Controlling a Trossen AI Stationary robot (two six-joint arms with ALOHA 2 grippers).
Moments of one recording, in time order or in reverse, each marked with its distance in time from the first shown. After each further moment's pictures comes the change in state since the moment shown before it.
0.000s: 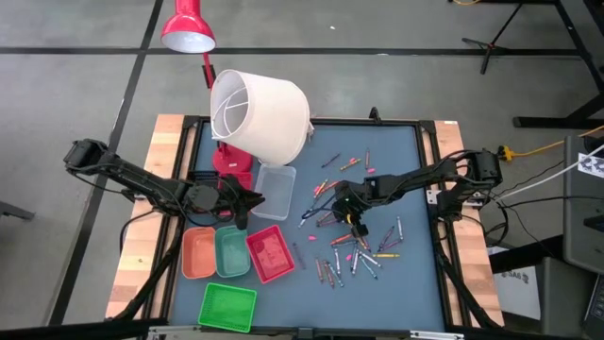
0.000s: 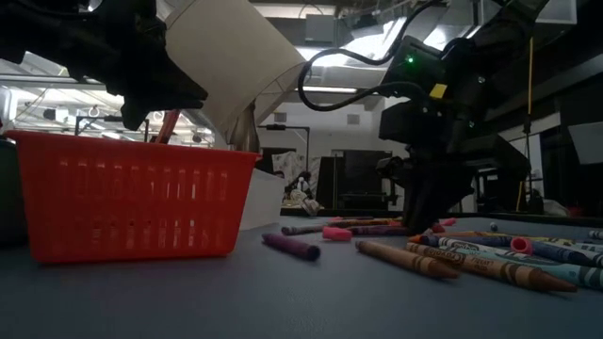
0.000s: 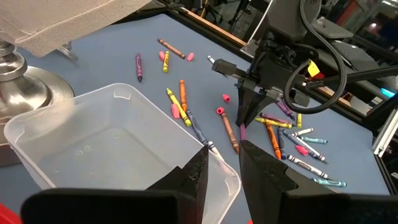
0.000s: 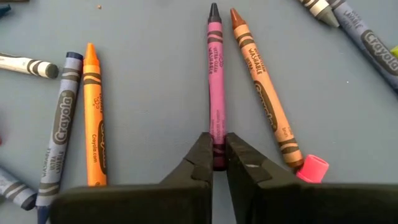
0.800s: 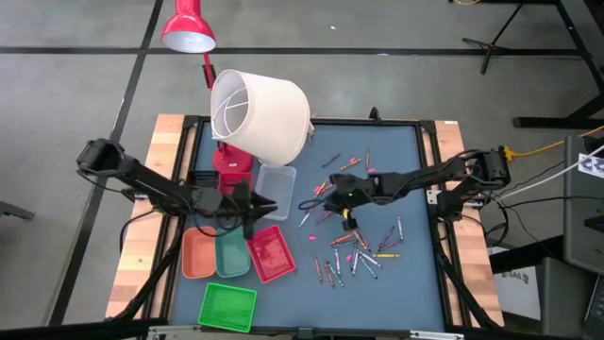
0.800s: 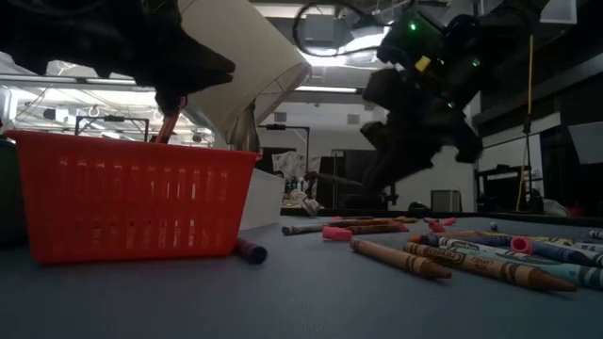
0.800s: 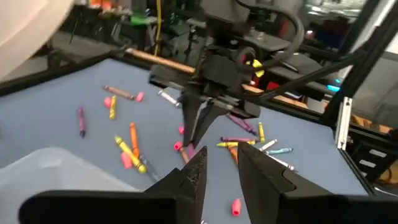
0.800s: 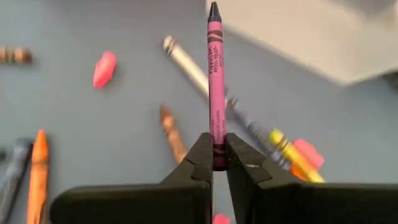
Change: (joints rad) left arm -0.004 0.264 0.000 0.487 0.109 0.298; right arm 0.000 -0.101 0.029 0.179 0.115 -0.027
